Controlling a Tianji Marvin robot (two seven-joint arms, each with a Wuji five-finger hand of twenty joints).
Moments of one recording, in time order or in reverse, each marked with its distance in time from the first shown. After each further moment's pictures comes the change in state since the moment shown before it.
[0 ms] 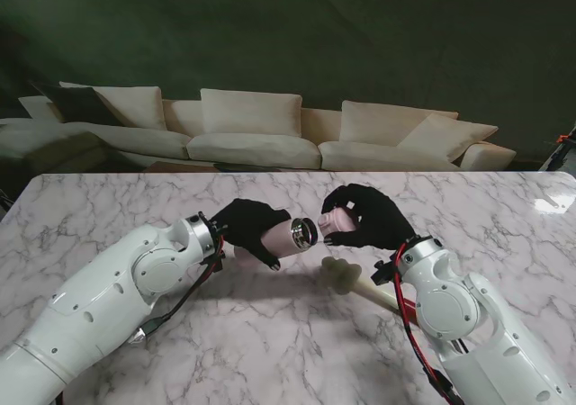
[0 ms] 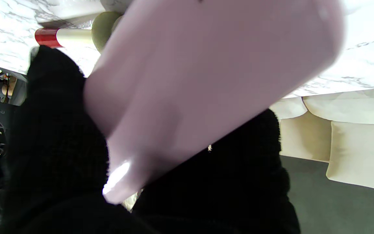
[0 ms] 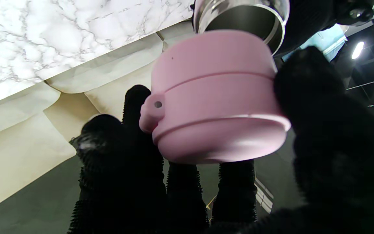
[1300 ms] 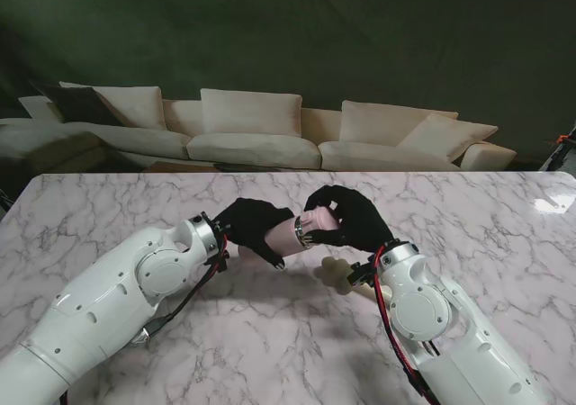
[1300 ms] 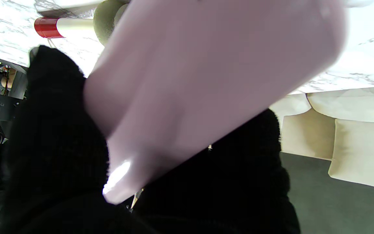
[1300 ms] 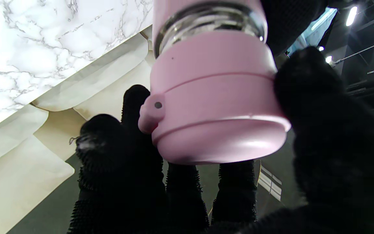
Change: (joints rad) left arm -0.003 -0.008 0.014 0.000 -0.014 0.017 0.022; right arm 0.046 -0.039 -0.109 0.060 0.096 0.036 -0.100; left_hand 0.000 0.000 0.000 -0.008 0.000 0.008 0.000 0.002 0.000 0.000 0.001 0.000 0.000 0.001 0.010 0.000 0.000 0.000 0.001 0.000; right_hand 0.000 0.002 0.000 0.000 0.000 0.000 0.000 0.030 0.001 0.012 0.000 0.033 0.001 0.010 0.025 0.001 -0.002 0.013 0.000 0.003
